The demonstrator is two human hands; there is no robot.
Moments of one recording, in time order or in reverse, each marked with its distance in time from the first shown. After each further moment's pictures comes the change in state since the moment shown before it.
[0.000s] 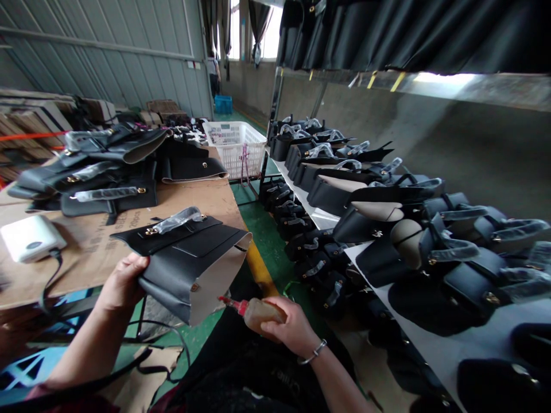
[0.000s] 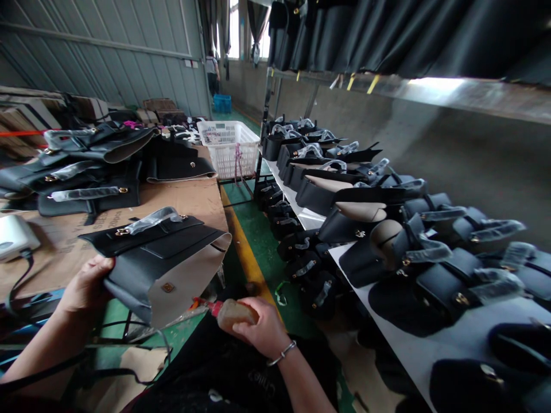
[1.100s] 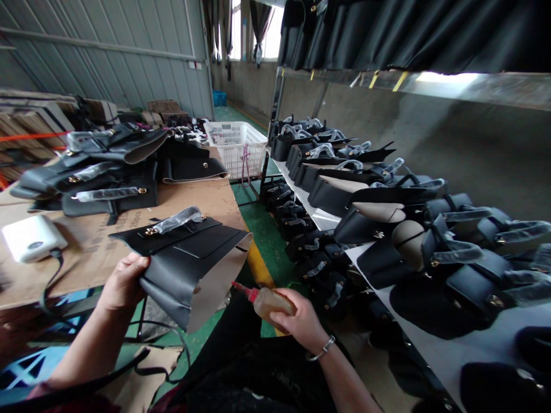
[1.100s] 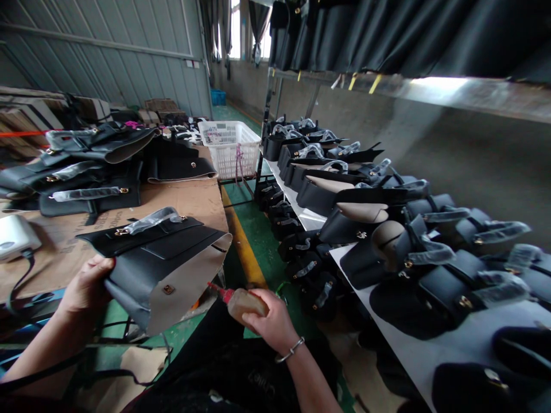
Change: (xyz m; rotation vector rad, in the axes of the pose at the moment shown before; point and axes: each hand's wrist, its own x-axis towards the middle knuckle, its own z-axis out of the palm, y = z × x) left_hand 0.015 -0.016 -0.020 -0.040 -0.125 0.134; right_hand 0.006 0.002 -0.017 0.033 0.145 -0.017
